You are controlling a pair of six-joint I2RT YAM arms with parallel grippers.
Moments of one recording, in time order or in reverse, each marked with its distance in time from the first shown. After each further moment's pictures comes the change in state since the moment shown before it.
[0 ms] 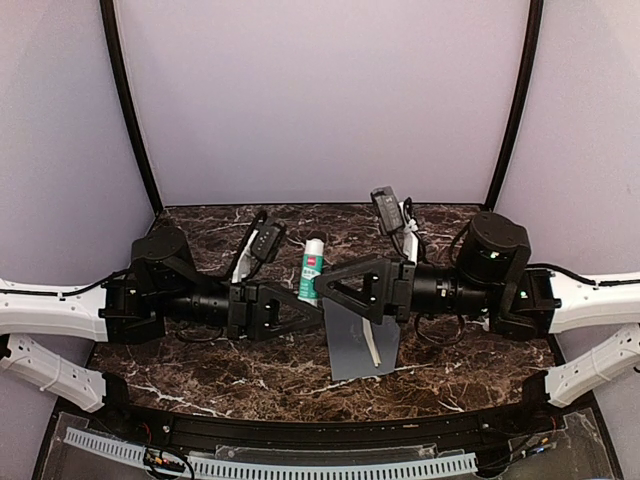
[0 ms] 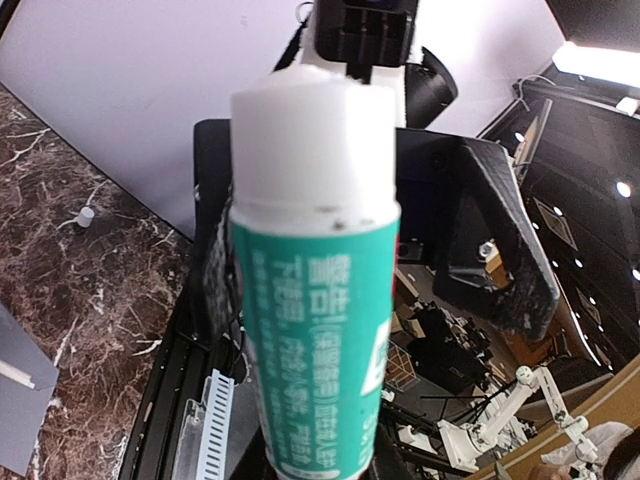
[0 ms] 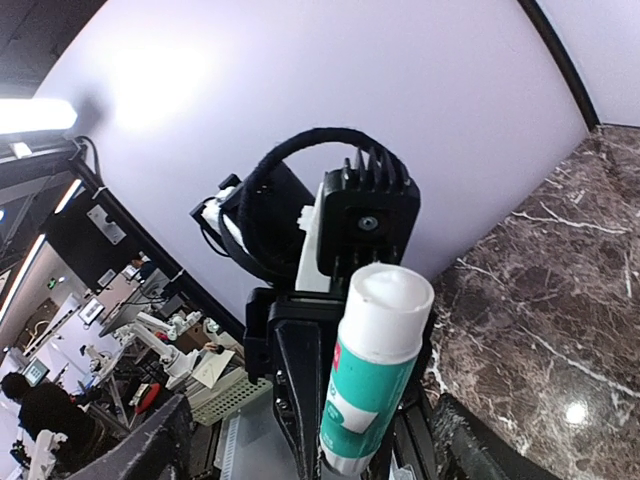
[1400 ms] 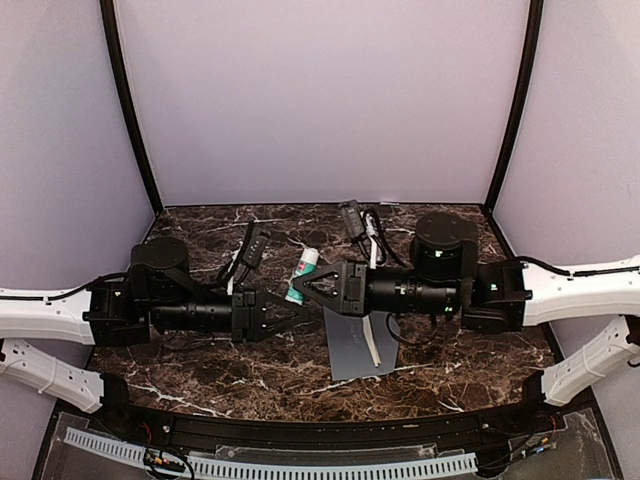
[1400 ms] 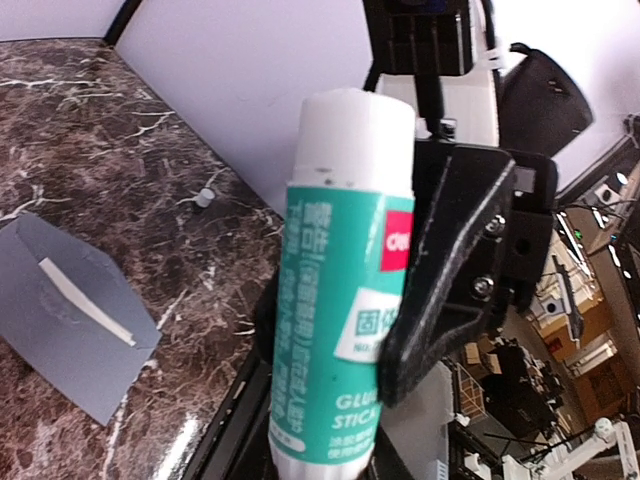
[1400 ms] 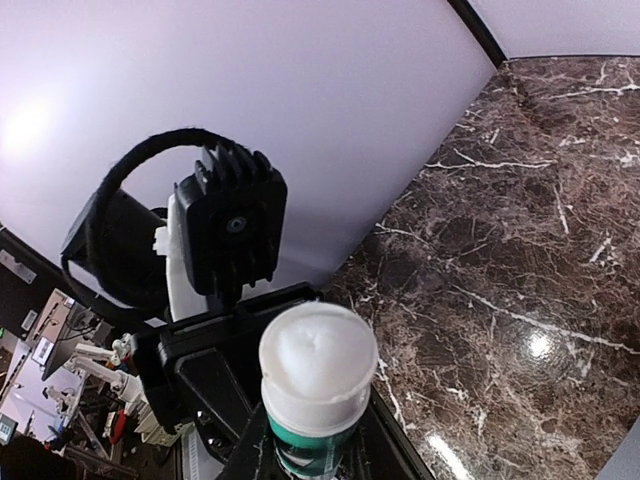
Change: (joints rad) left arm -0.008 -0.085 -0.028 -0.209 -0.250 0.027; right arm -0.006 0.148 0.085 -0.106 0.097 0.066
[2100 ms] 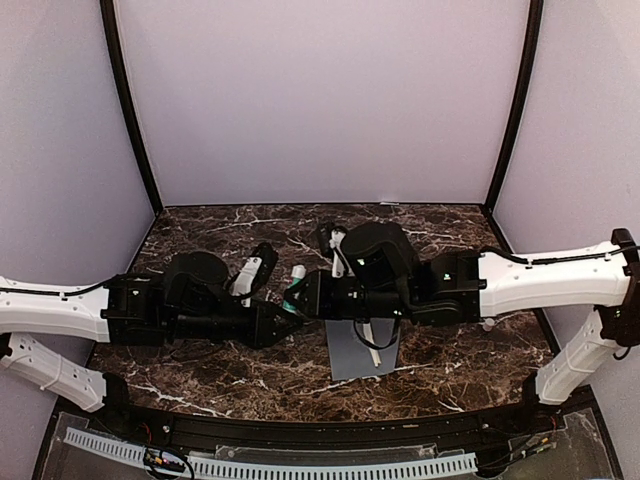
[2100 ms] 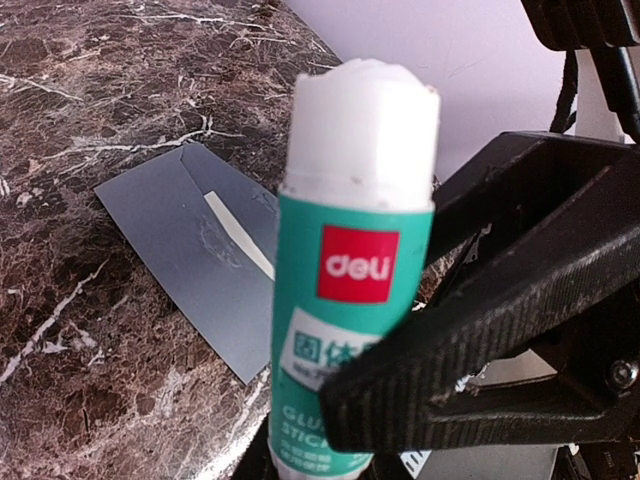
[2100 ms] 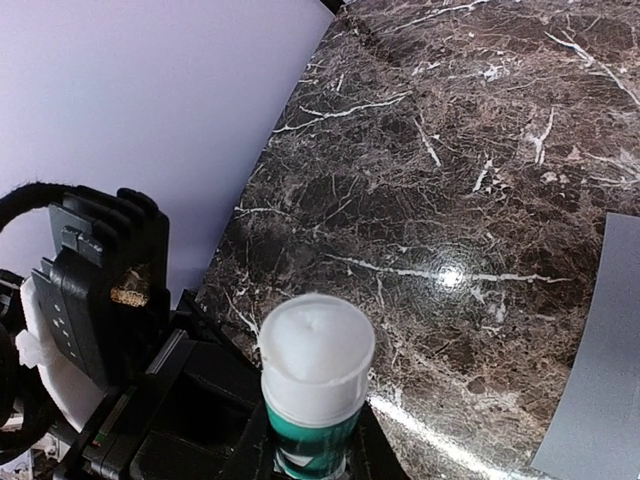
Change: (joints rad) left arm -0.004 0.099 0.039 -0.280 -0.300 0.026; right arm 0.019 0.240 0.236 -0.365 0.271 0.144
